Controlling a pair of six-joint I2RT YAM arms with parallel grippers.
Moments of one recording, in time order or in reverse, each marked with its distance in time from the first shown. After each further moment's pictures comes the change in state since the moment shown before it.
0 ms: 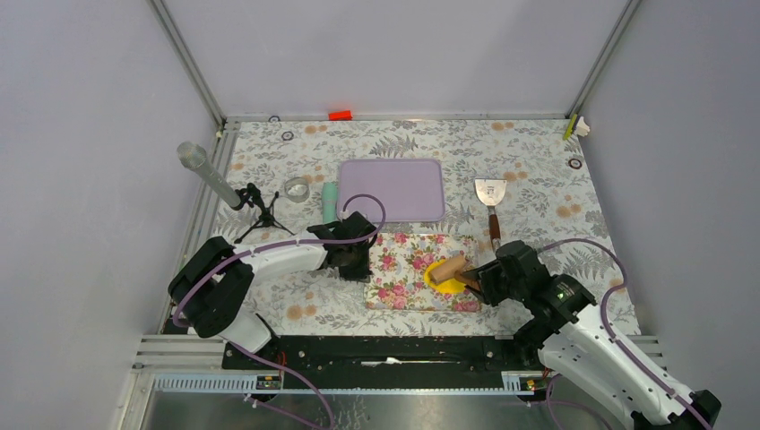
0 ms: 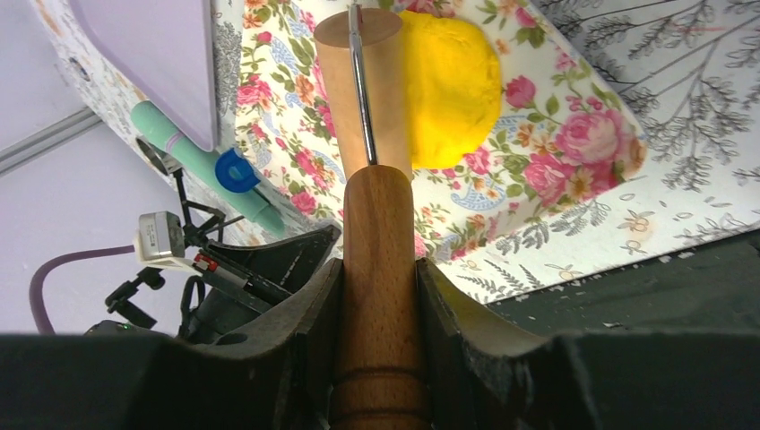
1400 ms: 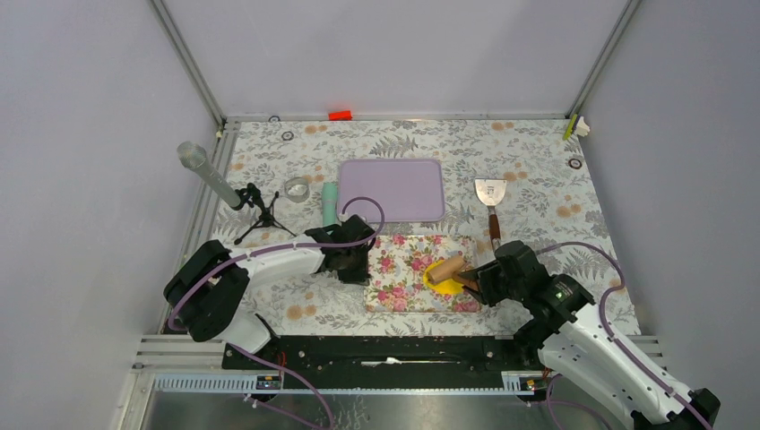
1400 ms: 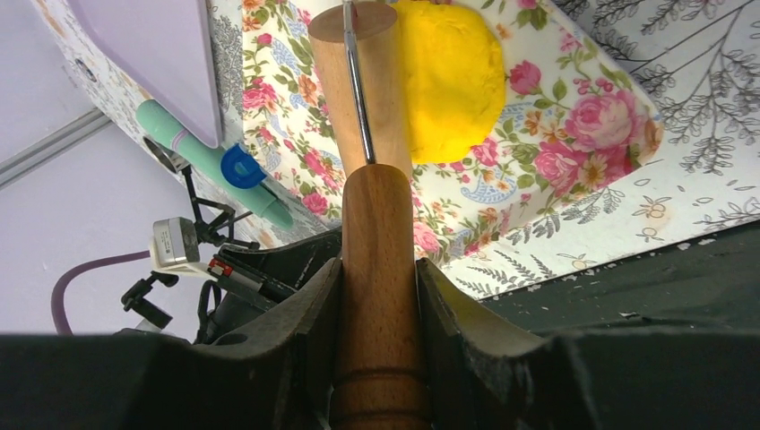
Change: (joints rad) left arm -0.010 -0.031 -0.027 0.002 -0.001 -0.002; right arm 0.000 0.010 -0.031 0.044 -0.029 0.056
